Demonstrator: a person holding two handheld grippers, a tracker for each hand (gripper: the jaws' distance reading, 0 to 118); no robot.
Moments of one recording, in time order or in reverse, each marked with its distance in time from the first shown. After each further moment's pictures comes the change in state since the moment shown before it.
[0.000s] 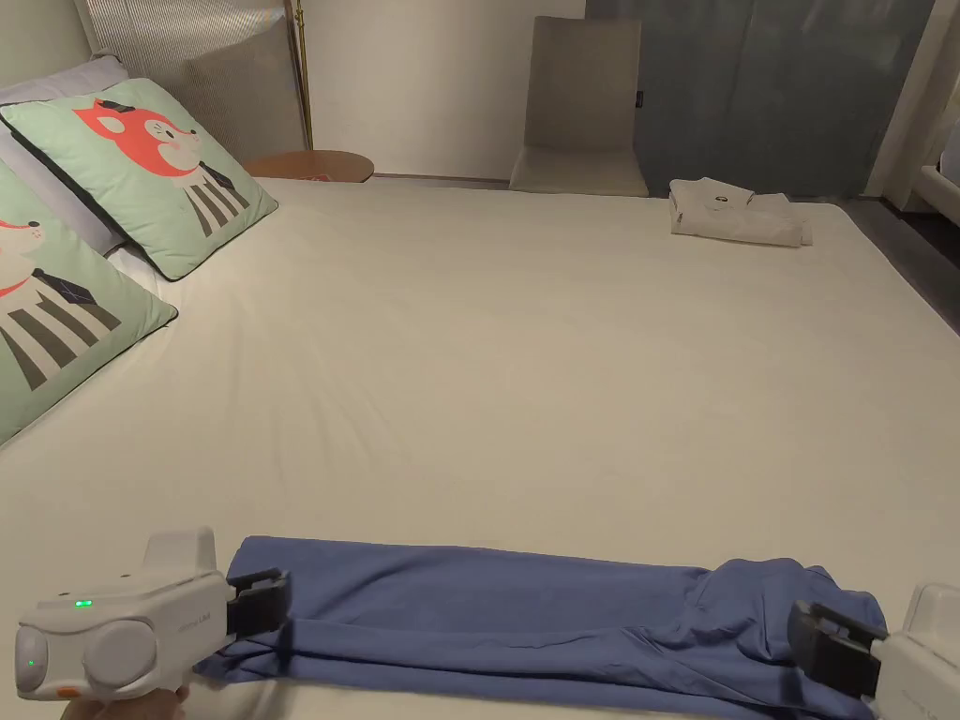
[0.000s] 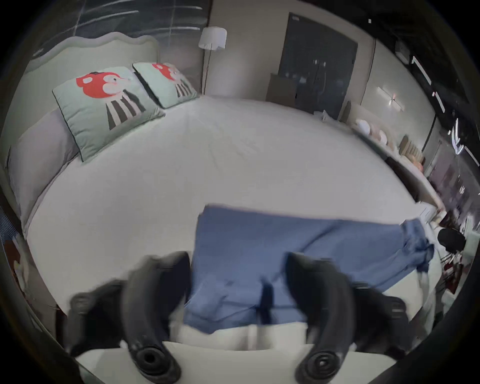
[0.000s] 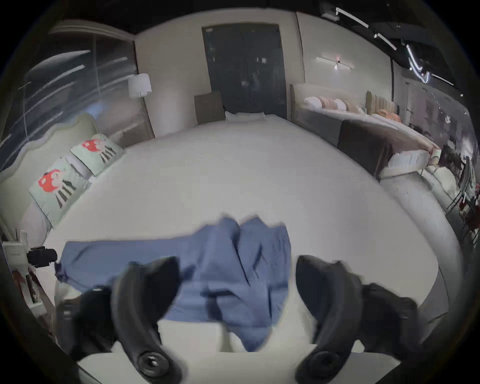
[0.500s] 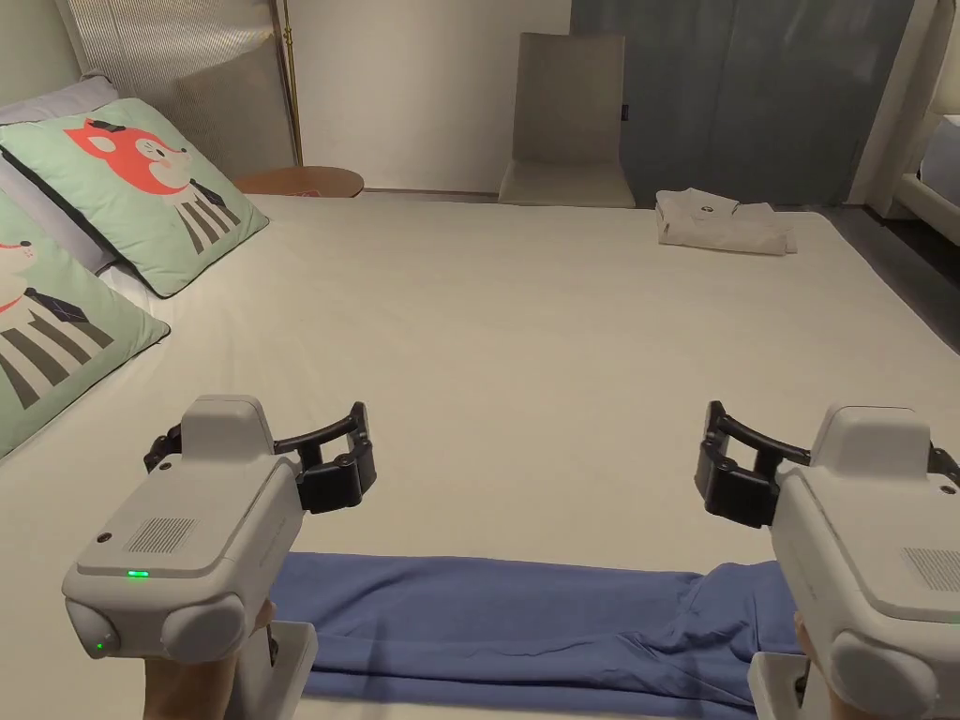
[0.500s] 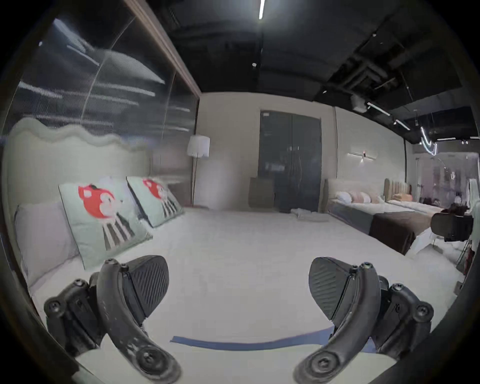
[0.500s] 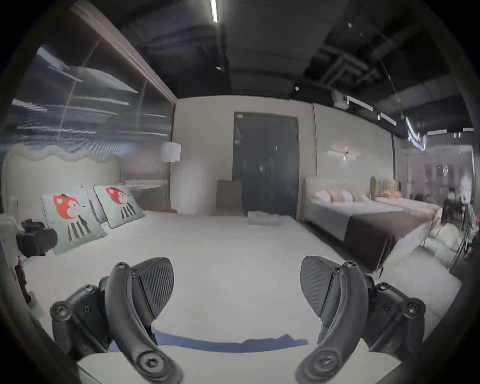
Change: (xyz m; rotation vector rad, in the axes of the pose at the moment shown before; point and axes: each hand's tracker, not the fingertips) left arm 0.108 0.049 0.083 0.639 -0.027 -0.145; right arm -0.106 0.071 0.054 0.532 0.026 0.199
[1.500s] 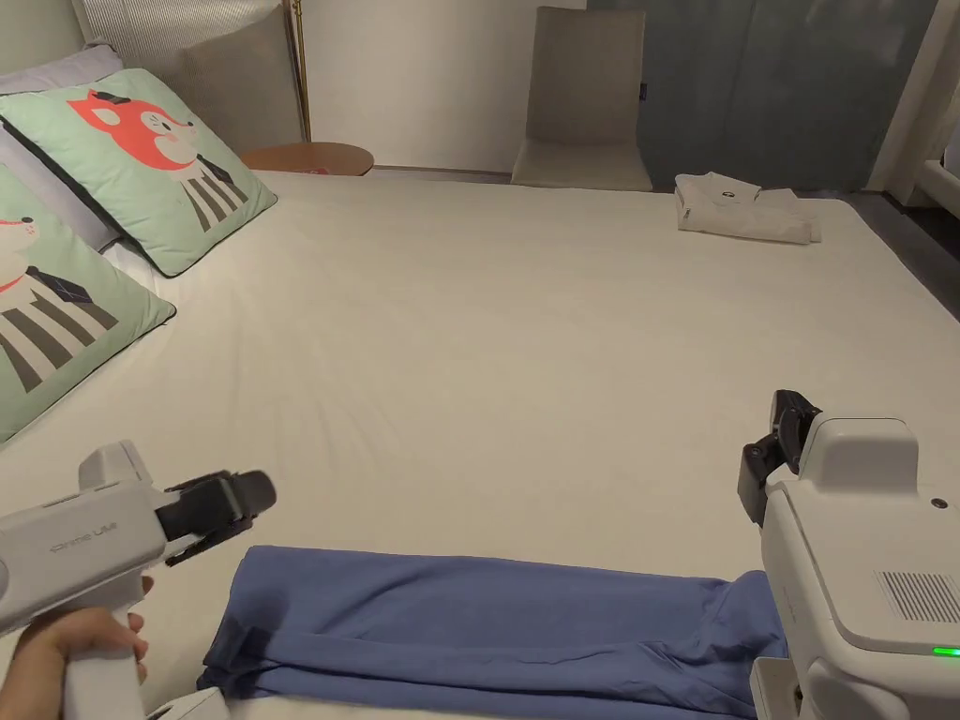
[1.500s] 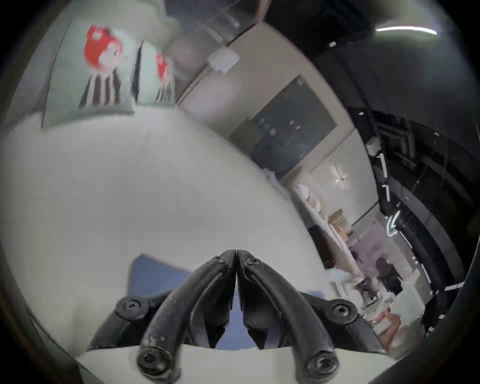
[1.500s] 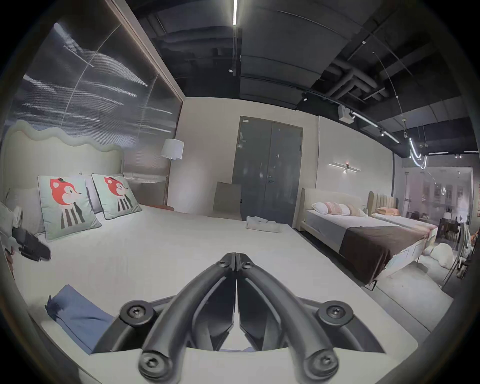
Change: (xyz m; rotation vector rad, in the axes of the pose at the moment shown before) left arm -0.169 -0.051 -0.052 -0.538 -0.281 0.655; right arm -0.027 -0.002 -0.014 0.005 -0.012 0.066
